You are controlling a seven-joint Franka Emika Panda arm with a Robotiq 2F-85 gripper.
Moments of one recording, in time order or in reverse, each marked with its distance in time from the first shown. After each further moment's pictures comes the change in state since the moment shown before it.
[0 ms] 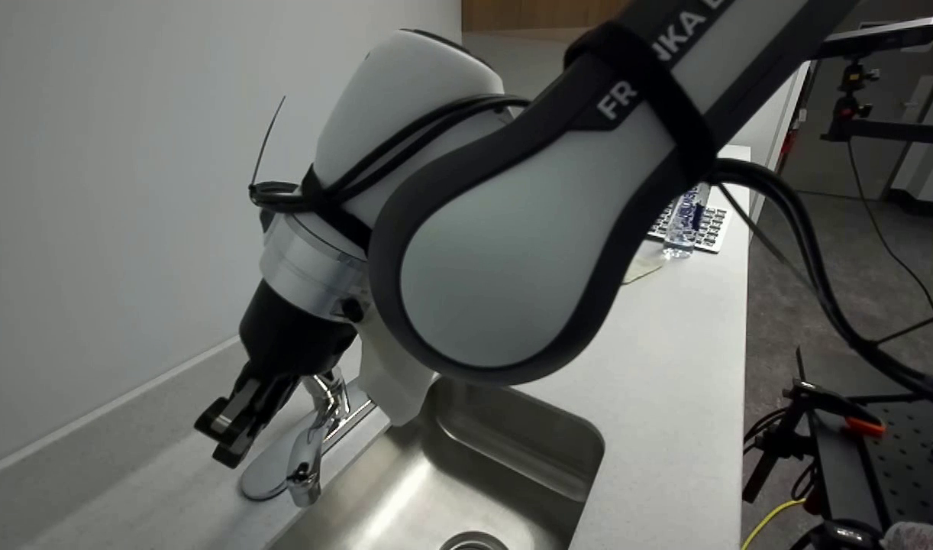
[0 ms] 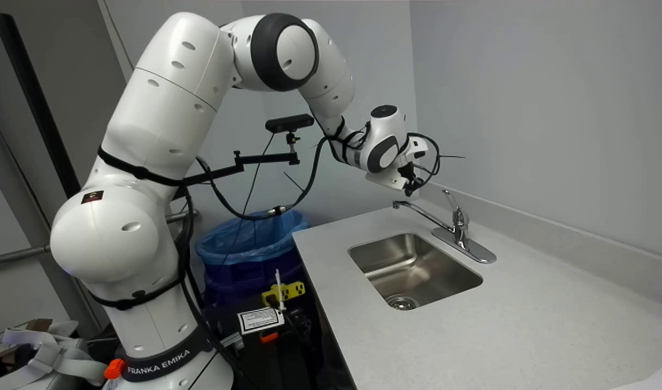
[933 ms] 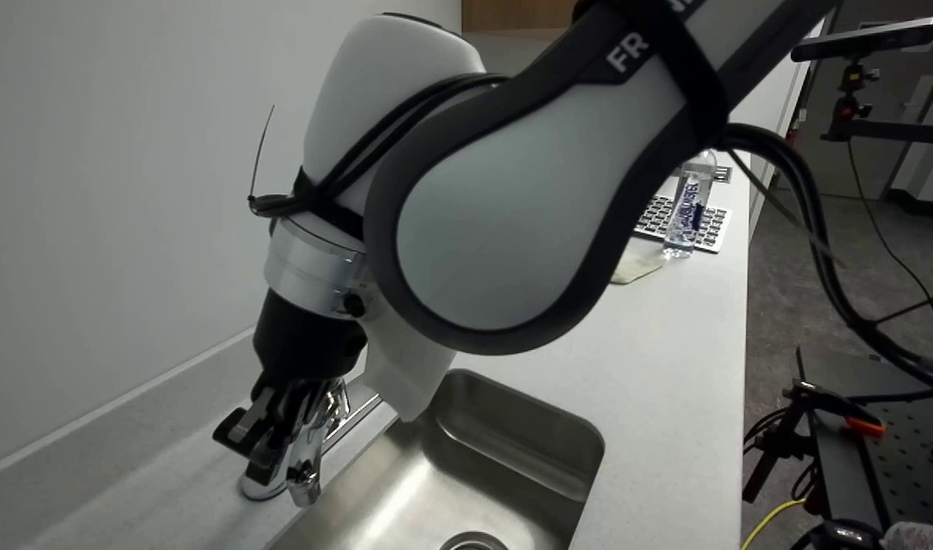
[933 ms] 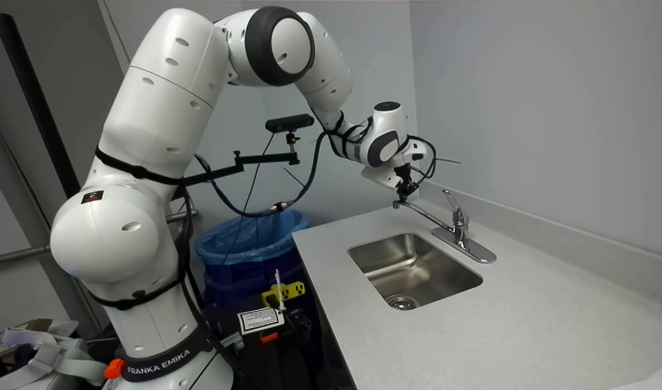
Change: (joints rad) arm 0.001 -0.031 -0.006 0.000 0.002 -0.171 0.102
